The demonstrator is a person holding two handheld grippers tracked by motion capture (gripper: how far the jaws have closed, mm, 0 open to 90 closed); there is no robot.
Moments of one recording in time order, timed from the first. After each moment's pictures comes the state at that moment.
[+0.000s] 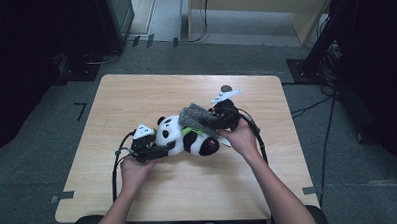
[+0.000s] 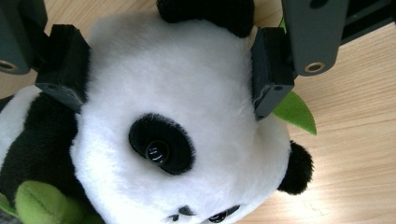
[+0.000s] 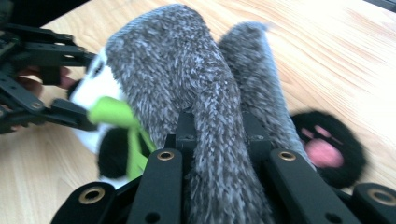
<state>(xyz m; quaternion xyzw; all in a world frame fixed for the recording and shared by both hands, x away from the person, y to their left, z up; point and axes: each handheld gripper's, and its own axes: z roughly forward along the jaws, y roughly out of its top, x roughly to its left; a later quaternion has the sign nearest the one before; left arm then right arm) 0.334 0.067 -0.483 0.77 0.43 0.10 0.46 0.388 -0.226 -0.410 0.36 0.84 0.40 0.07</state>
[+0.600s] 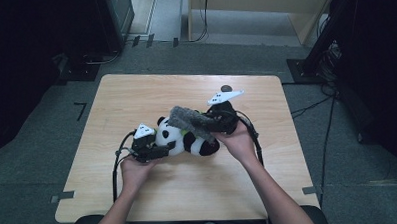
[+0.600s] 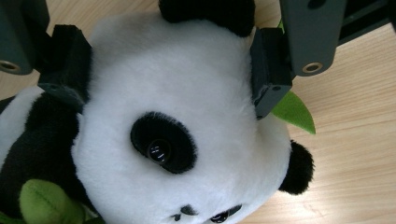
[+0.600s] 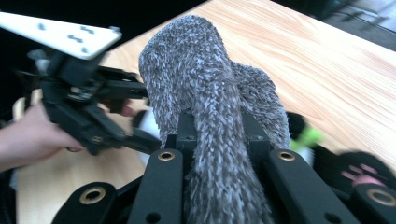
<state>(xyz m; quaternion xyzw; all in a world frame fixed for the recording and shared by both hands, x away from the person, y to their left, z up) 0.331 0.063 -0.478 0.77 0.44 0.10 0.46 0.352 -0.202 -0.373 0.32 0.82 0.46 0.06</state>
